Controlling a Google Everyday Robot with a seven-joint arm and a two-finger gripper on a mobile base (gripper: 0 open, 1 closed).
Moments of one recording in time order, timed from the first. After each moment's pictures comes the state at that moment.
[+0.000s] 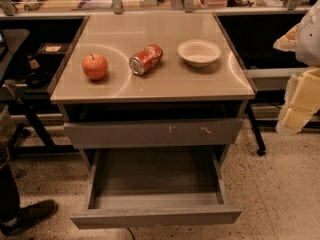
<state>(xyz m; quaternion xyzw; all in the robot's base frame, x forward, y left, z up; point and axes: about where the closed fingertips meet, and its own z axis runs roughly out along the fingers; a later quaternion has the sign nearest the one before) 0.438 -0.217 0.976 -0.60 0.78 -0.03 0.16</state>
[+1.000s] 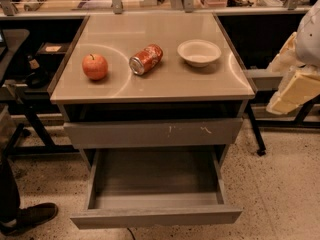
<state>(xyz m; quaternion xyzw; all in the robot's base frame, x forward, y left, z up) 0.438 -0.217 0.976 -0.60 0.78 -0.03 0.16</state>
